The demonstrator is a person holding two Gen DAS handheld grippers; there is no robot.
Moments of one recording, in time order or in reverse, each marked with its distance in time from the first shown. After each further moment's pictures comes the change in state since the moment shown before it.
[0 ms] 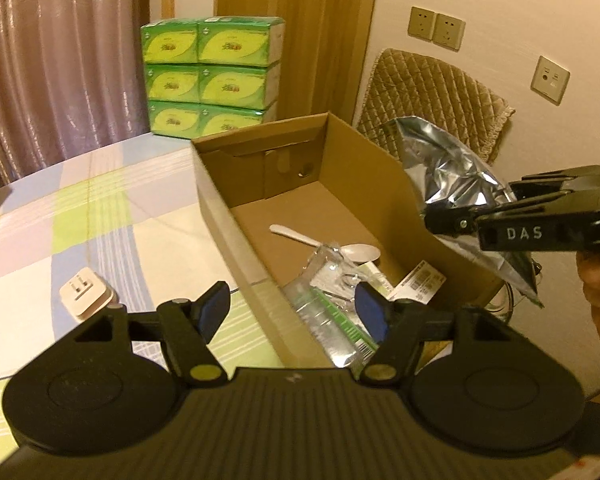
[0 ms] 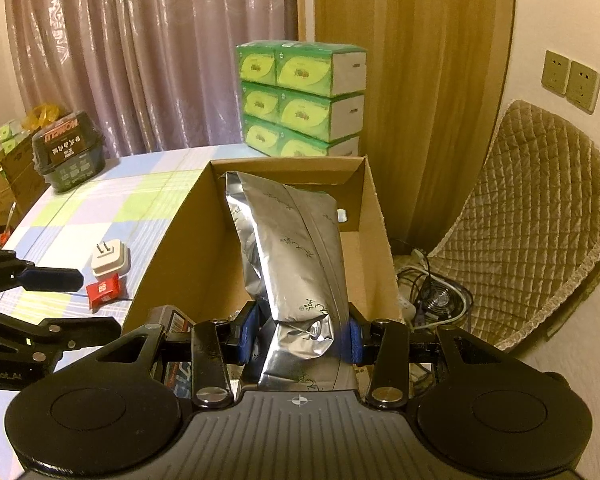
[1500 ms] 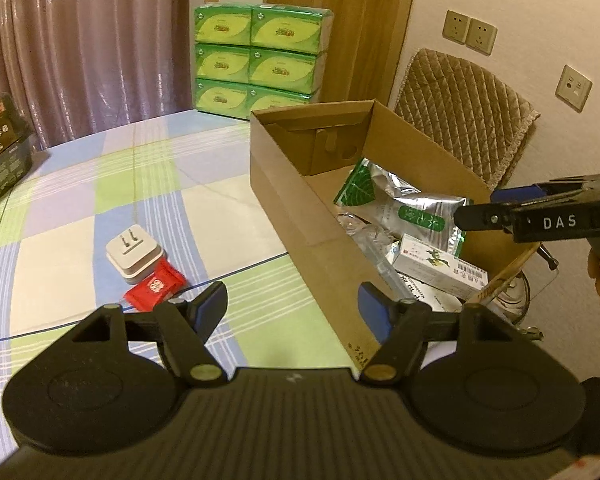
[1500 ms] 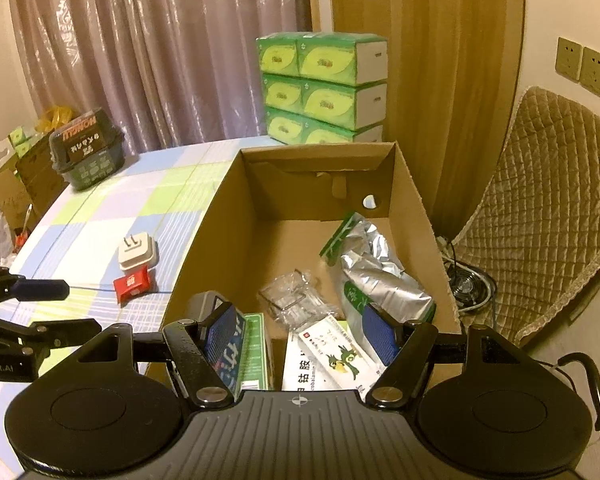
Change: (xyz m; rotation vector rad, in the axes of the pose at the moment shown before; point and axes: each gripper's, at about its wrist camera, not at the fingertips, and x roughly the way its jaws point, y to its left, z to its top) left arm -0.032 0.039 -0.034 -0.070 0.014 0.059; right arm -0.002 0.028 -0.012 0.027 0.017 0.046
